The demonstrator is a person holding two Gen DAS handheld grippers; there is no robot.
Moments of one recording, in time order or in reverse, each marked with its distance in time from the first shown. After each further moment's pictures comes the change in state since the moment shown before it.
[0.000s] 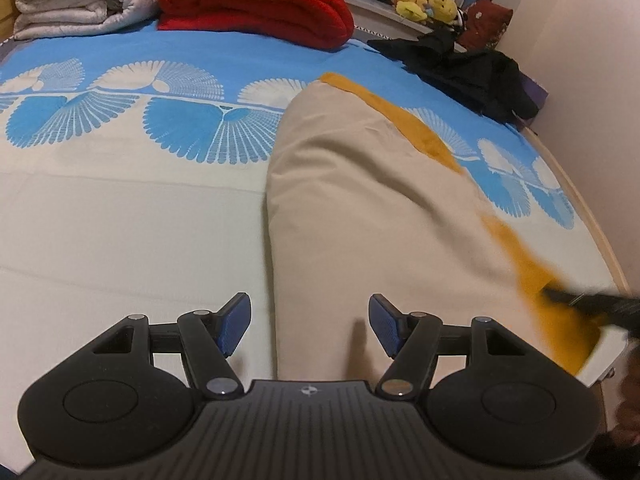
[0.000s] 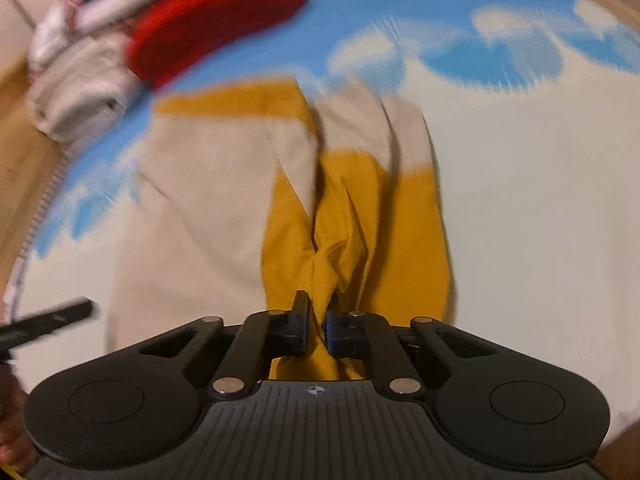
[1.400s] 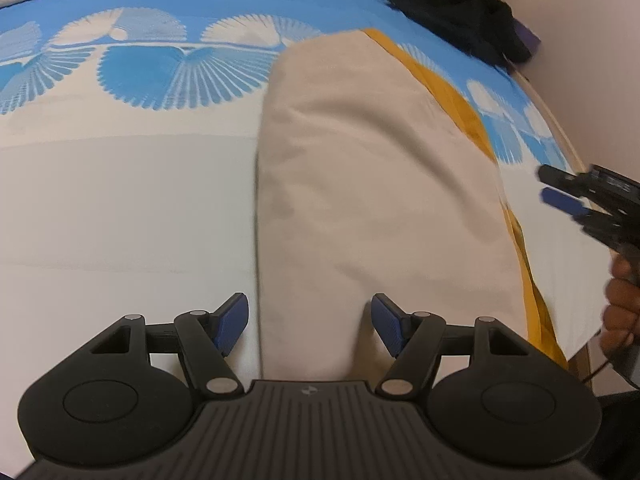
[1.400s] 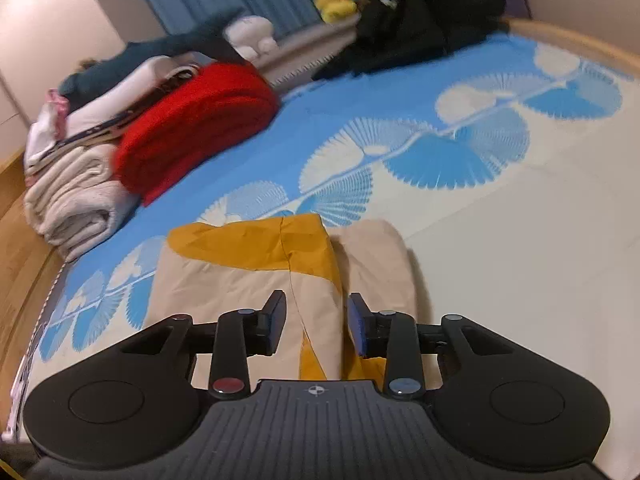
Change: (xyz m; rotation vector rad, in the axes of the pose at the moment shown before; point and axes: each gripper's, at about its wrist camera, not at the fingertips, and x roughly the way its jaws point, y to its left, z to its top) left arm 0.027 -0.025 0.011 0.039 0.209 -0.054; right arm 0.000 -0.035 0.059 0.141 -0.208 -0.041
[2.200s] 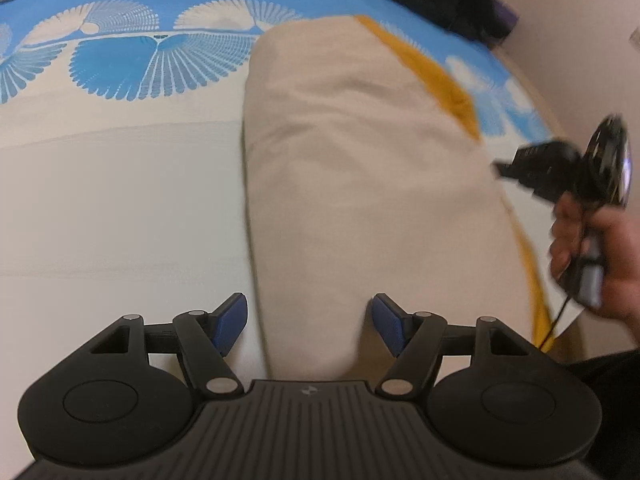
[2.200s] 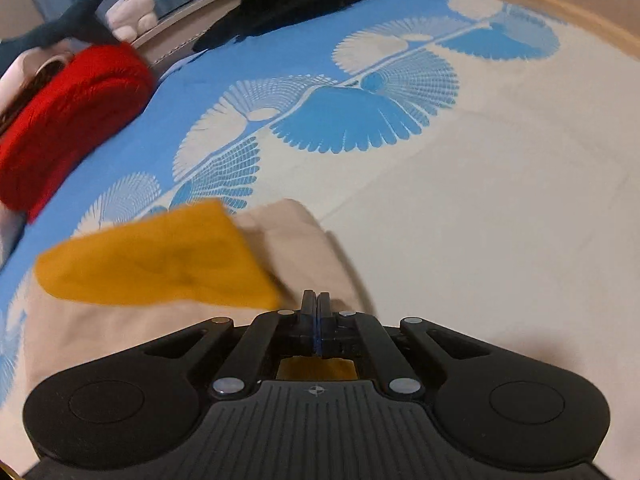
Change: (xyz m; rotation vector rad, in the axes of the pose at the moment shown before) left arm 0.010 0.006 -0.005 0.051 0.052 -0.084; right arm 0.087 -0.026 0.011 0.120 0.068 -0.304
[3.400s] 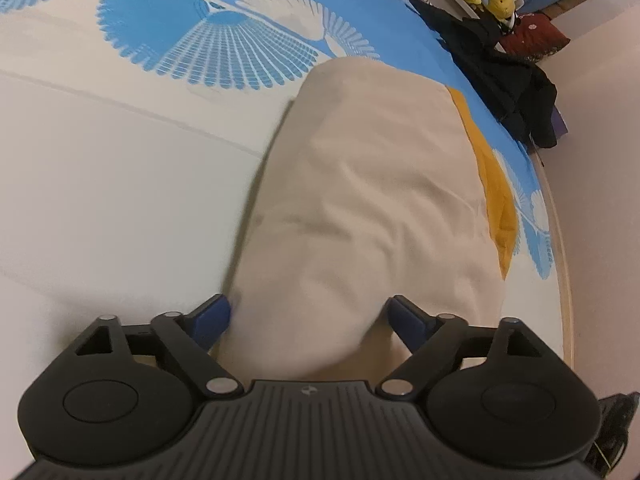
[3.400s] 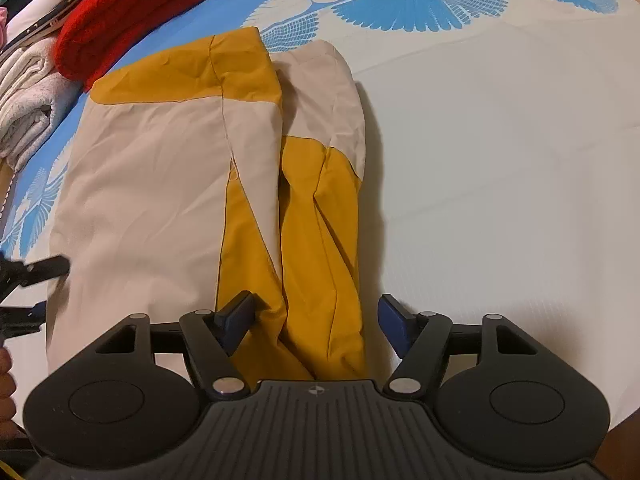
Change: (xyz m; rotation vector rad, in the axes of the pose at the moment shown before) left arm 0.064 0.028 0.060 -0.374 -0.043 -0.063; right arm -0.039 -0.029 -0.053 -0.178 0.305 0.143
